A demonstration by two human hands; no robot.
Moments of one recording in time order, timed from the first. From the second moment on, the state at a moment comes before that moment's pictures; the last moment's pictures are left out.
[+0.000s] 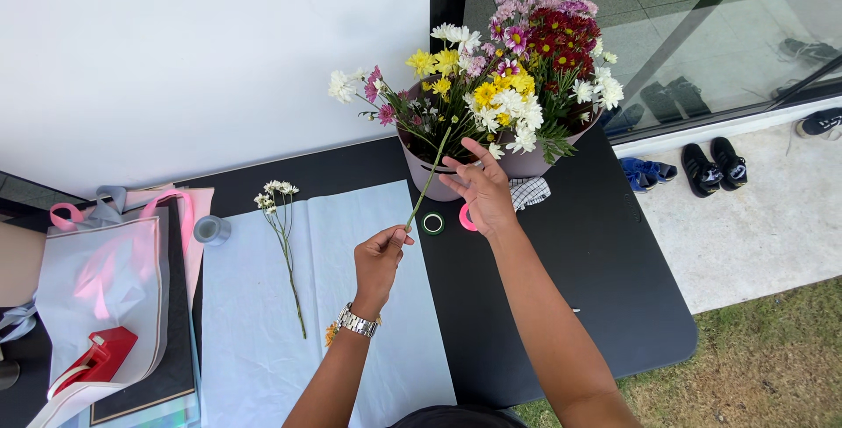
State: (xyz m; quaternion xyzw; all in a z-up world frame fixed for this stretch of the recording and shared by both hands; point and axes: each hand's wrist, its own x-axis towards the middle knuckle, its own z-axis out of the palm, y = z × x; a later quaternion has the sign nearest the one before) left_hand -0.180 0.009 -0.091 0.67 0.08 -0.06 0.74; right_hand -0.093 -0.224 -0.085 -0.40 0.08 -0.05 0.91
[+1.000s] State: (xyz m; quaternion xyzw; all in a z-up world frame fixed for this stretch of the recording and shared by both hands) left_hand -0.272 0.005 -0.149 0.69 0.11 -0.11 0.71; right_hand -0.214 -0.358 -0.256 -0.87 0.16 0.11 0.45
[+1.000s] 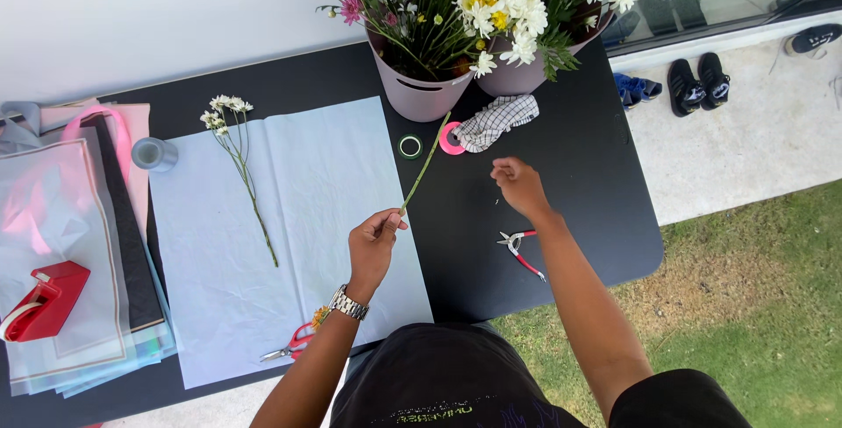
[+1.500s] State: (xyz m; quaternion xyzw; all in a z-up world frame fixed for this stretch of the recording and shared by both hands) left_hand -0.328 -0.003 -0.168 0.73 0.17 -0.19 0.63; right_hand -0.127 -0.370 -0.291 -0.99 0.03 -0.06 0.13
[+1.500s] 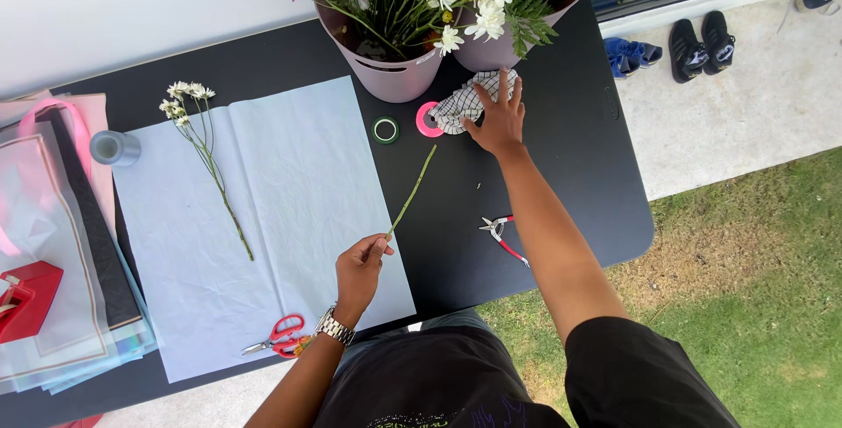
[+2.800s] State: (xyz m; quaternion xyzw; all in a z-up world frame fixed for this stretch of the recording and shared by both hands) left_hand -0.340 -0.048 -0.148 0.74 0.05 -0.09 0.67; right_hand -0.225 -0.241 -0.219 -0.33 0.09 -0.09 0.93
